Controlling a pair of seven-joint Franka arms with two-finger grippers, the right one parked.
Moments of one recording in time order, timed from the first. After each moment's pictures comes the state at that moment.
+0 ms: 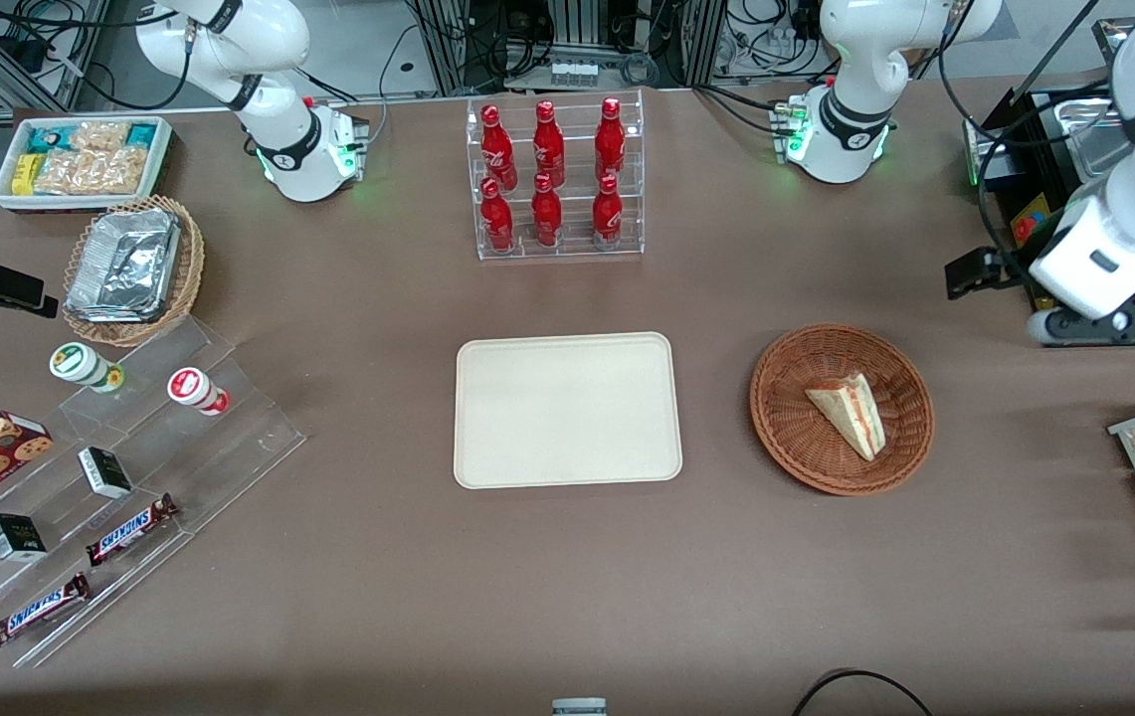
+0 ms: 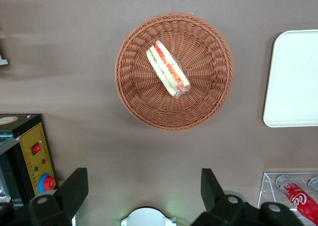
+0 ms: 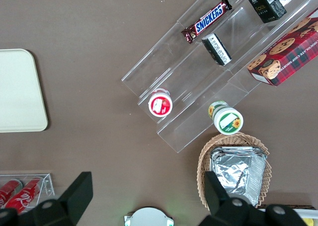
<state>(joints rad) 0.00 0.06 -0.10 -1.62 0.01 1.50 -0.09</state>
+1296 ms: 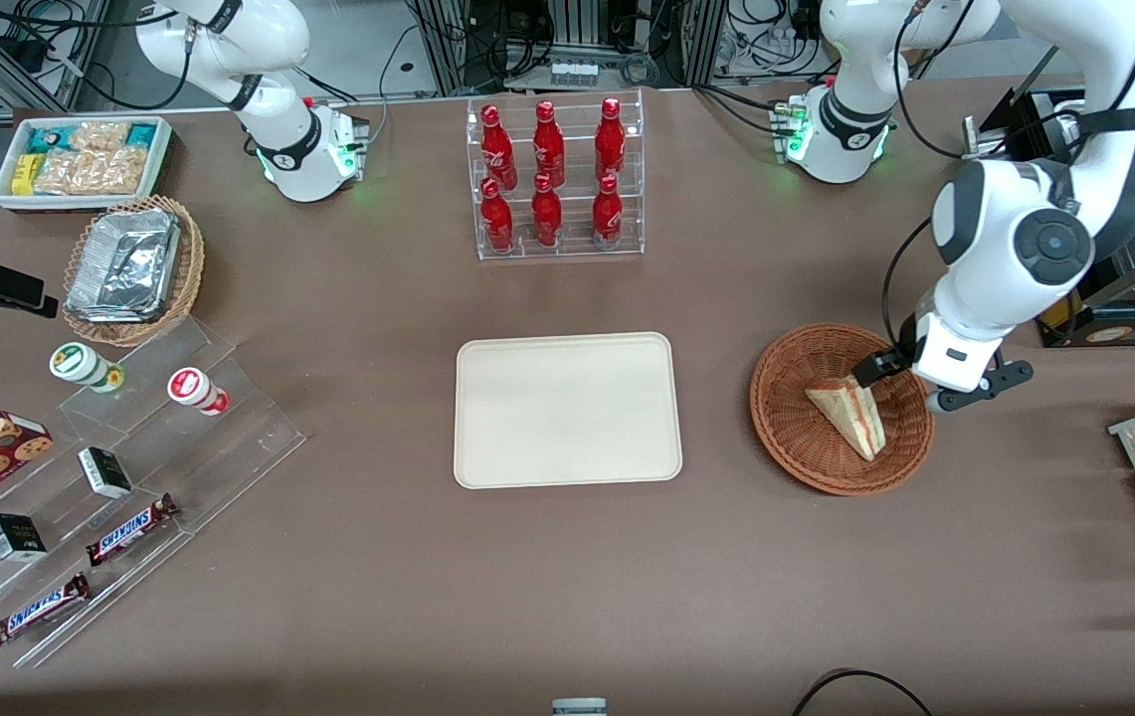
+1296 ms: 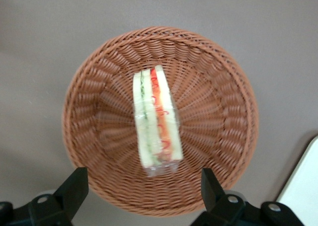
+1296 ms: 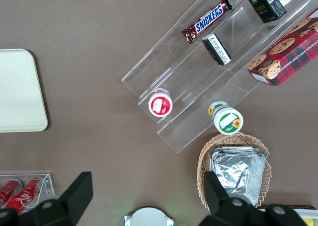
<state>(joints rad) -0.06 0.08 -0.10 -2.17 0.01 2.25 -0.64</state>
